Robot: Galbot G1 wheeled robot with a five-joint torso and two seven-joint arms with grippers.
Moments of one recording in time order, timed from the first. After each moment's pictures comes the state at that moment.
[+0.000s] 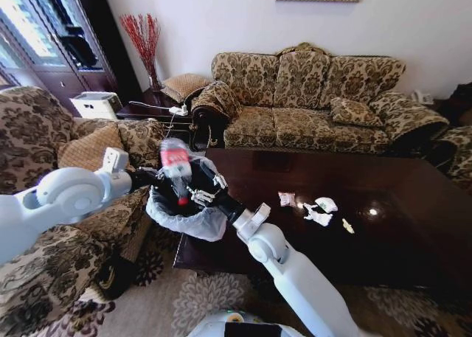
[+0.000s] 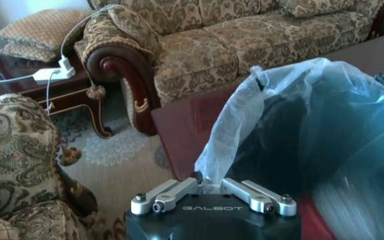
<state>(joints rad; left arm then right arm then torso) 1.52 -0.01 -0.94 -2.19 -1.50 0.52 -0.23 -0.91 1.27 -0.14 2.01 0.56 0.03 -0.19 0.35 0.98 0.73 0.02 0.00</state>
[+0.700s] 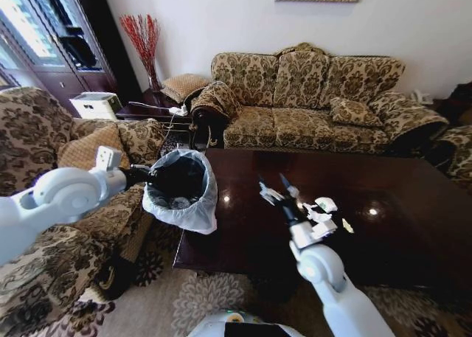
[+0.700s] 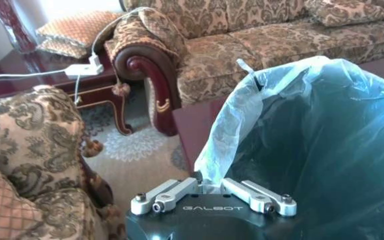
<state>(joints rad) 1.52 -0.10 -0.95 -2.21 -1.50 0.54 -0.33 -1.32 1.15 0.35 2.02 0.67 -0.06 0.19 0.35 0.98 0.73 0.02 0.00</state>
